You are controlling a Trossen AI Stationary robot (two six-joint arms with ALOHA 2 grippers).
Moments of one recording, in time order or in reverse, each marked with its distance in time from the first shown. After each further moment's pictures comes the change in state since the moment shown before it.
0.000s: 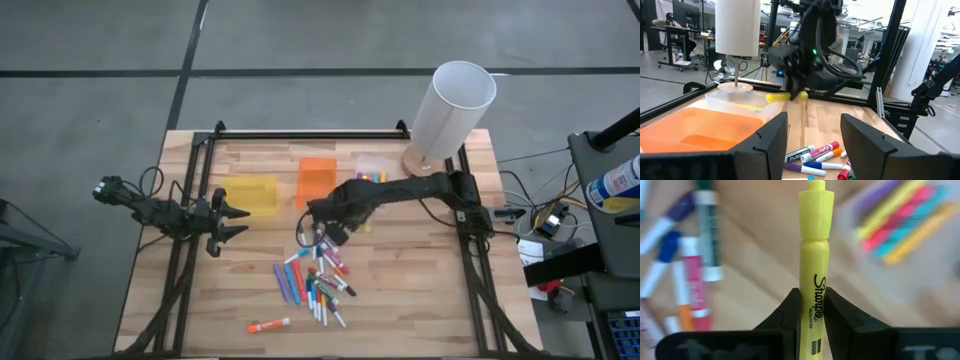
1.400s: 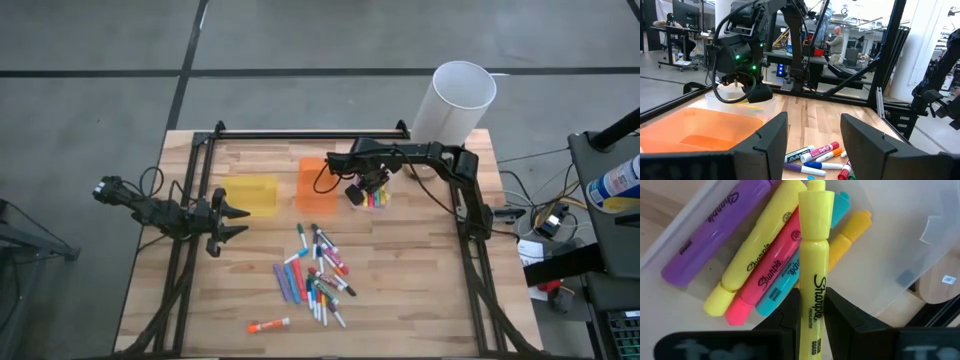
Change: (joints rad) left arm 0.000 0.000 0.000 0.000 0.000 0.000; right arm -0.376 -0.001 -0.272 0.098 0.004 -0.204
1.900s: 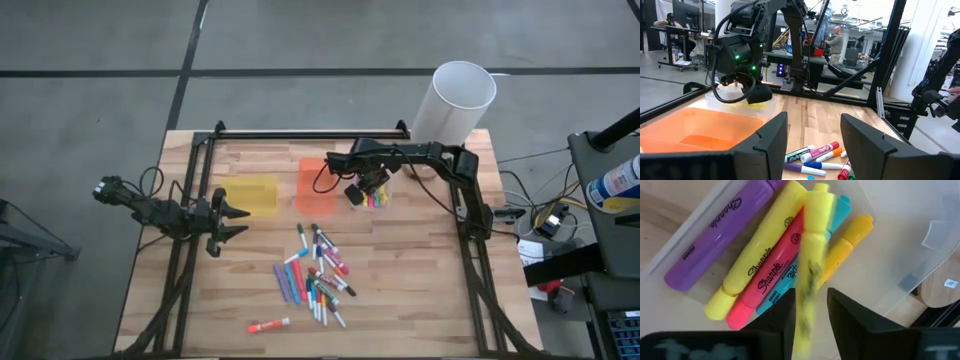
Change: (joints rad) left arm 0.000 0.000 0.000 0.000 0.000 0.000; right arm -0.001 0.000 -0.004 0.016 0.005 -0.003
